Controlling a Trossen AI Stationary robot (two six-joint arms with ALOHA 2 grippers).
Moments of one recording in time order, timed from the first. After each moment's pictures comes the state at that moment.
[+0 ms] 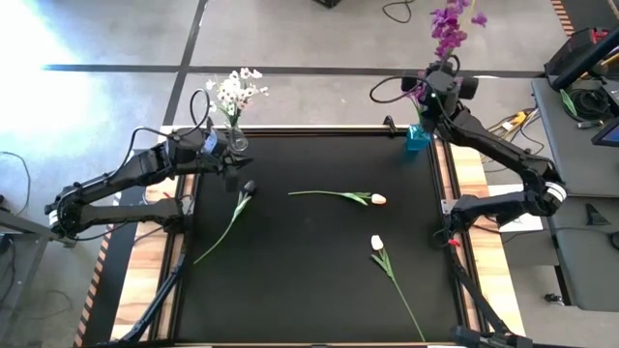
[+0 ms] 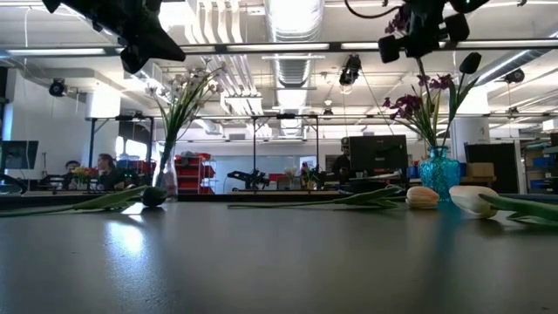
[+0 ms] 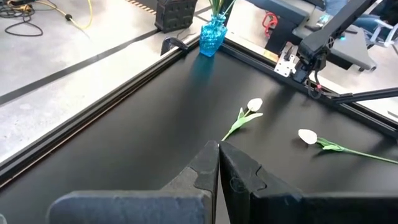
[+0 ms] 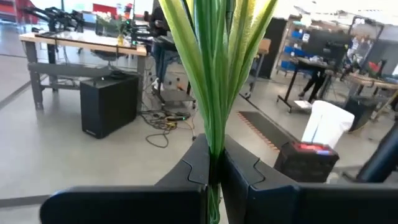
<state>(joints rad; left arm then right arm) 0.43 0.77 0.80 -0.46 0.06 -0.24 -0.77 1.23 1.08 0.04 1.11 -0.07</state>
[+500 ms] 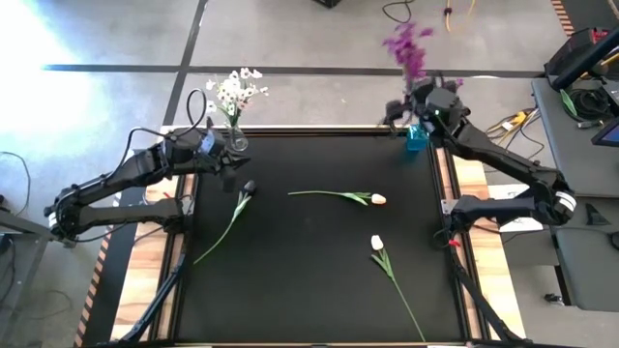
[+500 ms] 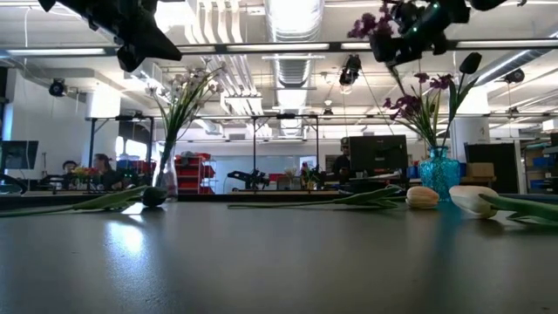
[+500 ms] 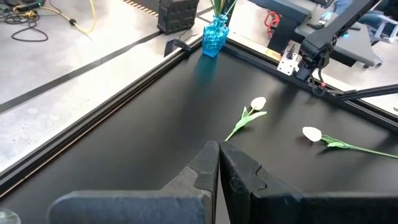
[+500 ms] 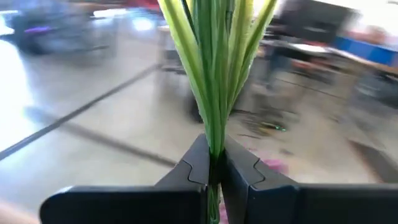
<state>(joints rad) 0.44 0.74 0.81 -0.48 0.06 -0.21 -0.70 1.09 0.94 -0.02 0.58 -0.14</state>
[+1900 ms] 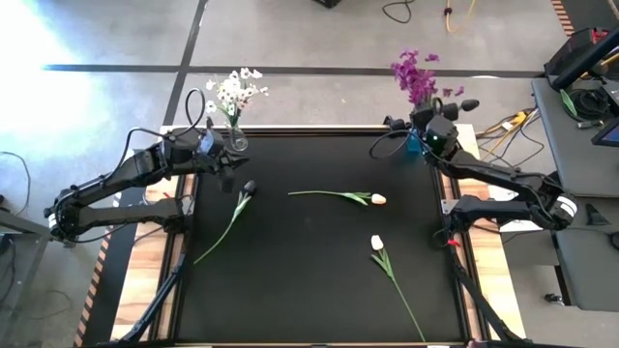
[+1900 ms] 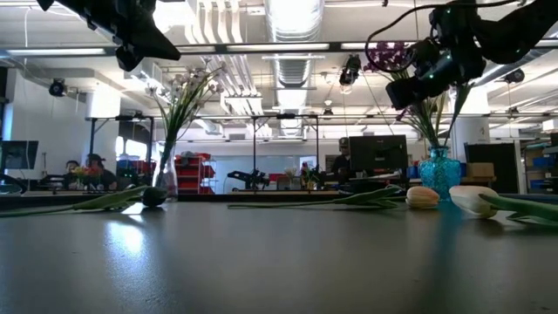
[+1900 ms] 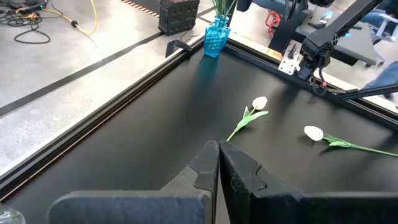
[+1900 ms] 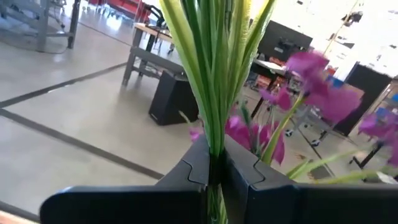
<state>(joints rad) 0.45 0.73 0.81 -0.49 0.06 -0.20 -0.77 1.07 0.51 0.51 0.70 -0.36</state>
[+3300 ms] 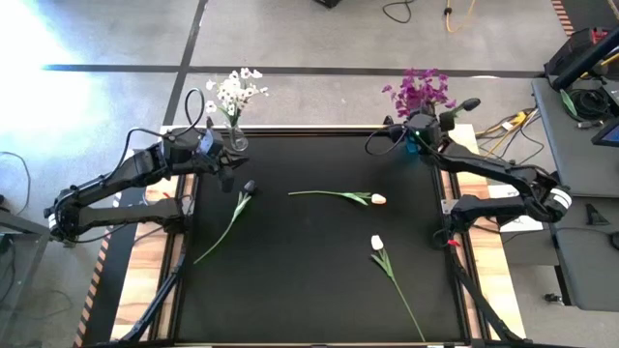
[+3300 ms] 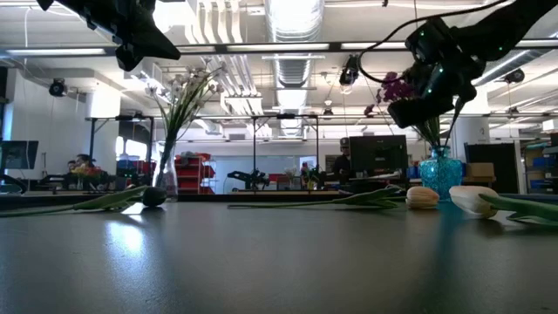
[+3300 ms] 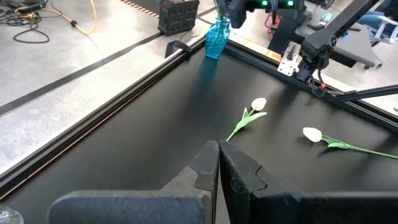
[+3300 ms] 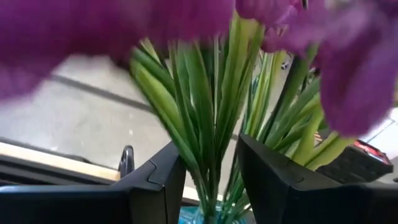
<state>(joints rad) 0.45 0.73 0.81 -0.49 0.06 -0.21 -0.77 1.15 0.61 0.07 0.80 -0.04</state>
